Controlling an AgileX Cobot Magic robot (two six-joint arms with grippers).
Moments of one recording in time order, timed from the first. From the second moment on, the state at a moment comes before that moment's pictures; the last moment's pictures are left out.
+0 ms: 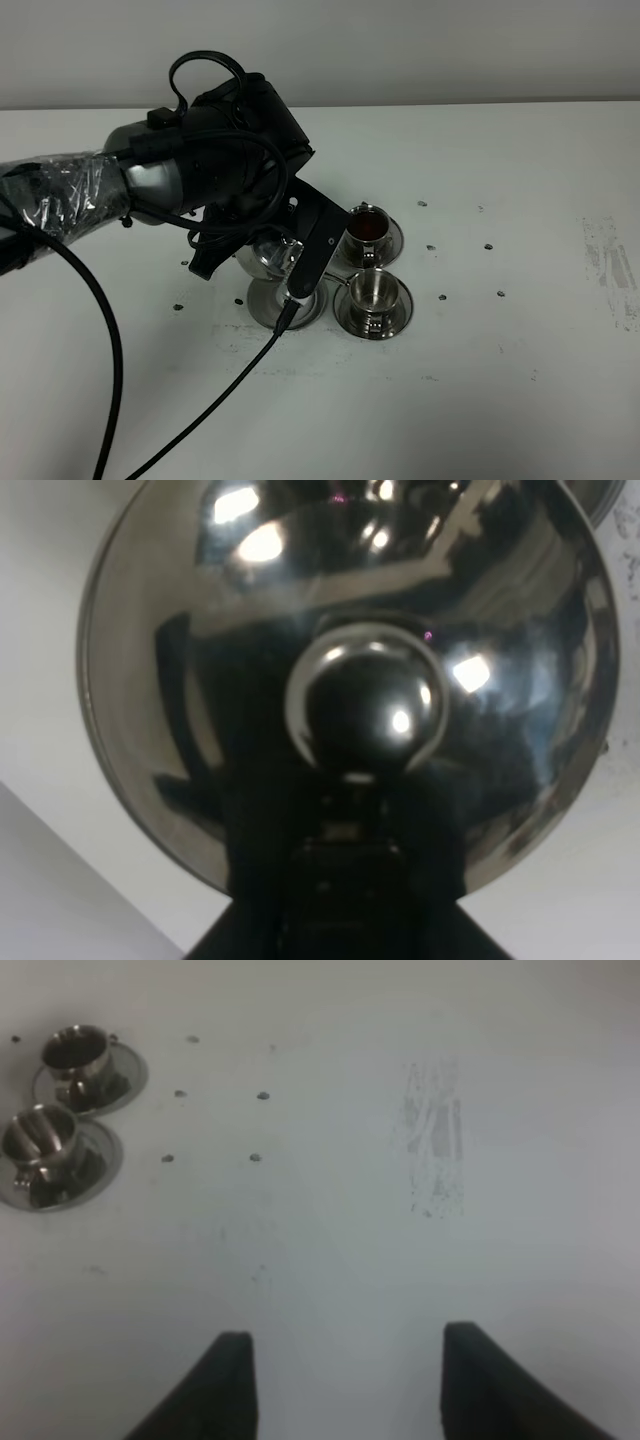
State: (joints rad) left arm -0.72 1.99 -1.52 0.56 0.94 1.08; right arm -0.04 0.02 -0.52 0.03 1.12 -0.01
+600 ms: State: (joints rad) left arm -0.77 1.99 -1.52 0.73 0.90 1.03; right arm -0.04 0.02 -0.52 0.03 1.12 -0.01
